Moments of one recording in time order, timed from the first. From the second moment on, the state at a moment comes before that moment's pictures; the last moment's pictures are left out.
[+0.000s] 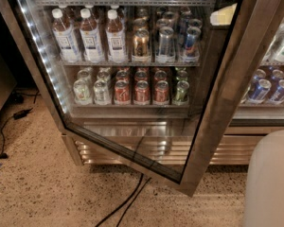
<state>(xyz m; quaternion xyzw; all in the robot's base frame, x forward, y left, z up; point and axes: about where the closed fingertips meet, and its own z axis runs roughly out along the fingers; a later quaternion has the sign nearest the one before) 0.622 -0.203 1.024 -0.41 0.68 0.47 0.39</state>
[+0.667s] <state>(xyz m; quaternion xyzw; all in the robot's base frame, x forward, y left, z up) 0.618 -0.191 1.022 -0.42 0.67 0.49 0.37</state>
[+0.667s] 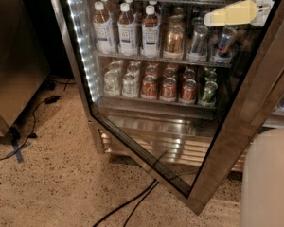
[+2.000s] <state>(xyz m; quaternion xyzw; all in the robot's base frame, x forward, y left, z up) 0.592 -0.169 1.049 -0.34 0.70 0.56 0.28</state>
